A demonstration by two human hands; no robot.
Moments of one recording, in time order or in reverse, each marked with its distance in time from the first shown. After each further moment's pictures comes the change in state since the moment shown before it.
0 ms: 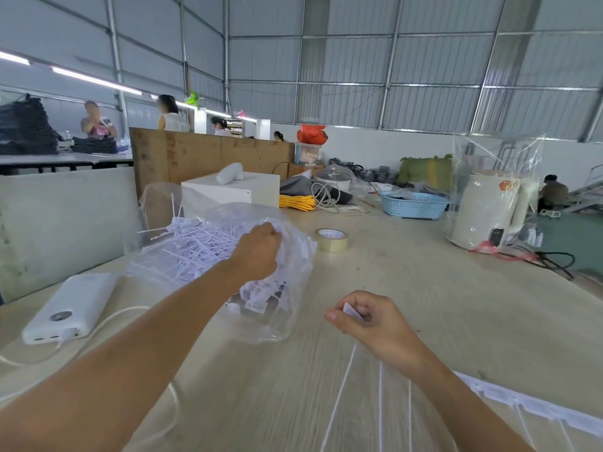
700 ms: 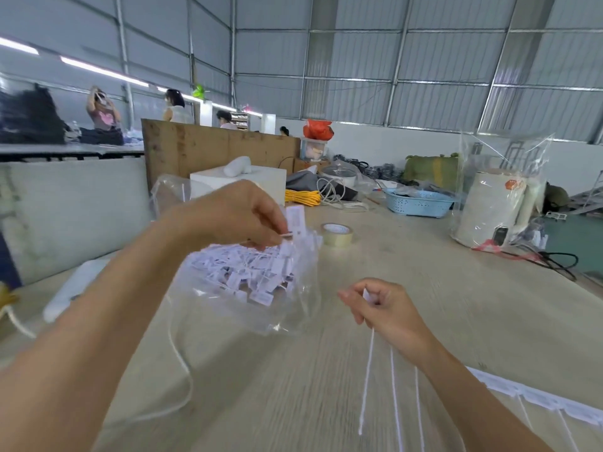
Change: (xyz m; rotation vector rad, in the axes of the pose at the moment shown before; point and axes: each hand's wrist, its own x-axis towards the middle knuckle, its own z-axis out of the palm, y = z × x) left_hand -0.085 -0.008 -0.114 -0.821 -0.132 0.003; right_hand 0.002 -0.005 0.000 0.067 0.087 -0.078
